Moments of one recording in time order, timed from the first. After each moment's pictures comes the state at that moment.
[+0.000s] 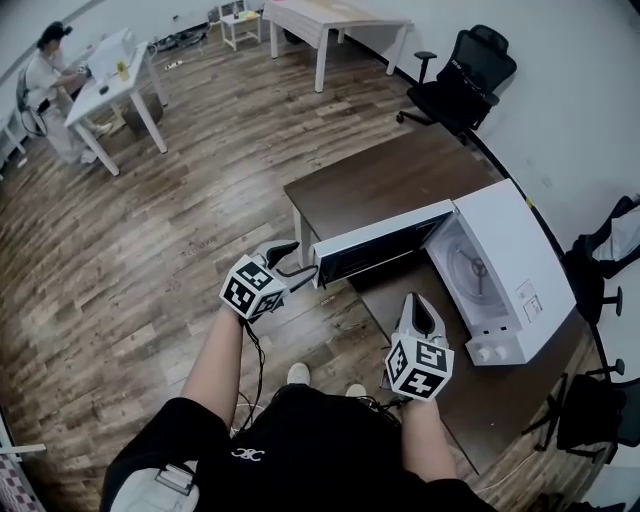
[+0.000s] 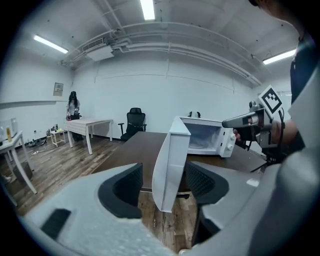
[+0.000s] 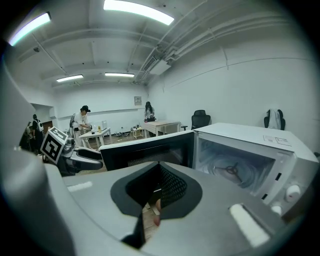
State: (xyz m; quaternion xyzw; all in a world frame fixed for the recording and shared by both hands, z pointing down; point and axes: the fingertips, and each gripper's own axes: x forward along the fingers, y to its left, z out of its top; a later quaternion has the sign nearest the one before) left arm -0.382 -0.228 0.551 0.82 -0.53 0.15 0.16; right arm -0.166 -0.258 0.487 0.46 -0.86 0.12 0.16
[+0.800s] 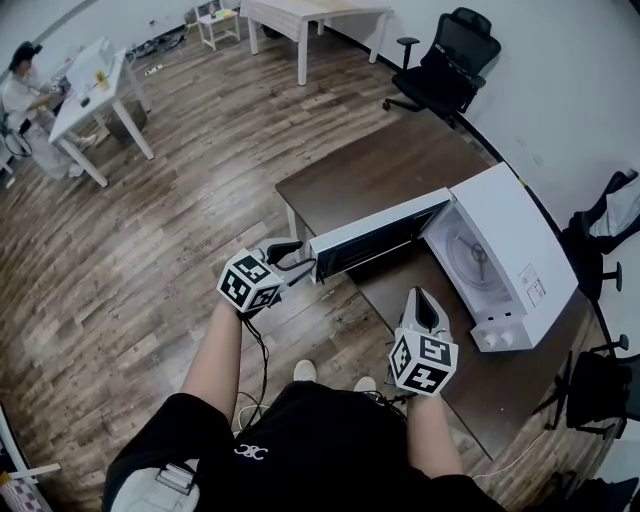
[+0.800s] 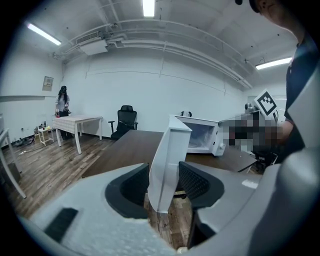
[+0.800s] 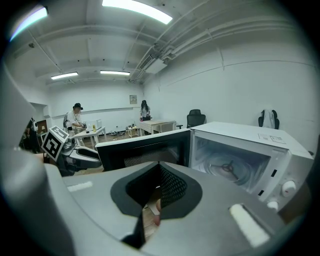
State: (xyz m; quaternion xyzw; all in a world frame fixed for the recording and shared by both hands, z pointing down) left arm -0.382 -0.241 0.560 0.85 -0.48 0.15 0.16; right arm -0.164 -0.260 0.494 0.49 -0.85 0.13 0.17
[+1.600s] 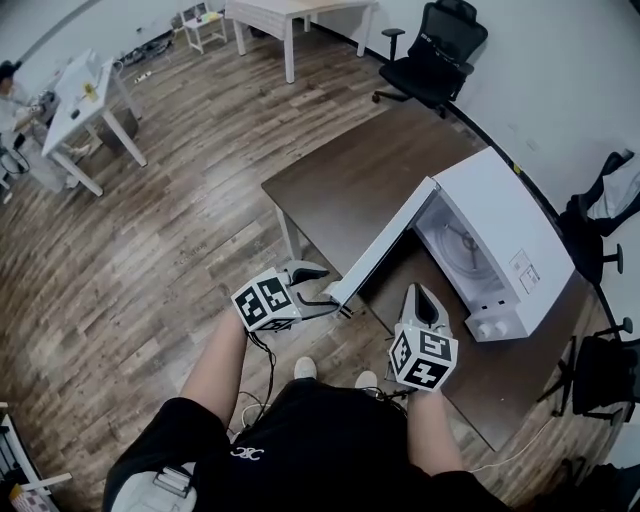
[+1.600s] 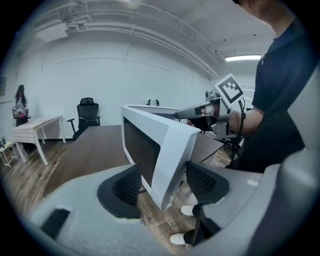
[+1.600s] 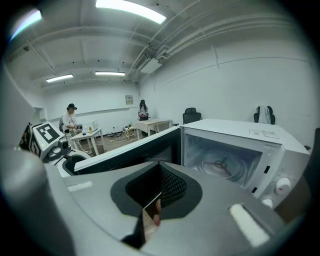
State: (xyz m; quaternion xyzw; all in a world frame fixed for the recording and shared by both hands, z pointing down) left arm -0.260 -0.202 0.559 0.92 -0.29 0.23 0.14; right arm -0.131 -0.268 0.499 0.50 -0.84 0.14 0.16
